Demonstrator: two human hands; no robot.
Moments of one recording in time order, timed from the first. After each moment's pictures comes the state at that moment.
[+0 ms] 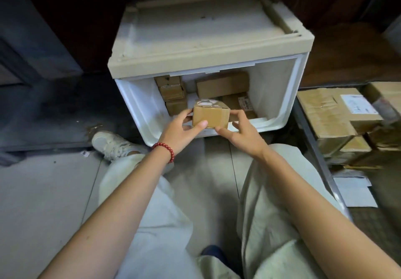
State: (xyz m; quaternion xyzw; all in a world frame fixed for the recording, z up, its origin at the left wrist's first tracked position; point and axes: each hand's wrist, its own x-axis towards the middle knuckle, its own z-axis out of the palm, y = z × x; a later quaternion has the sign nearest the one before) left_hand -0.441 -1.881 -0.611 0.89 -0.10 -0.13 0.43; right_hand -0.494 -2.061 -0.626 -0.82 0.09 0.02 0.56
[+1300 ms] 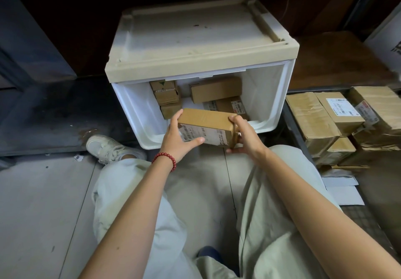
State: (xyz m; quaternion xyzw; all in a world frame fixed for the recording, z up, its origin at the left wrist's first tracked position) left_hand -0.455 -1.882 -0.629 0.86 -0.11 -0.09 0.49; right_hand -0.501 -2.074 -0.620 -0.66 0.23 0.07 0.71
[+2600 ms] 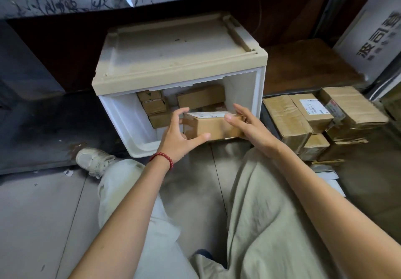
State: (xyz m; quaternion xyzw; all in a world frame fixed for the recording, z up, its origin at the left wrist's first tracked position) left_hand -0.471 -1.912 -0.601 0.85 -0.19 -0.06 0.50; right_hand -0.528 -2.130 -0.600 -0.76 0.11 0.00 0.64
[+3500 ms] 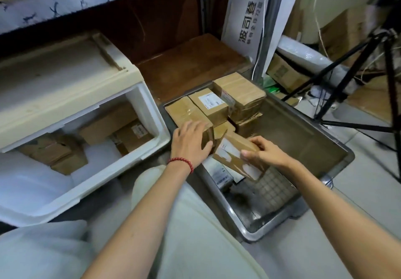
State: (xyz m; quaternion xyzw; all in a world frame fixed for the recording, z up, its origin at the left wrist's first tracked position) left_hand -0.542 -2.160 -0.614 0.86 -0.49 0.01 0.12; right_hand -0.716 -2.328 -0.646 -0.79 0.35 0.02 0.51
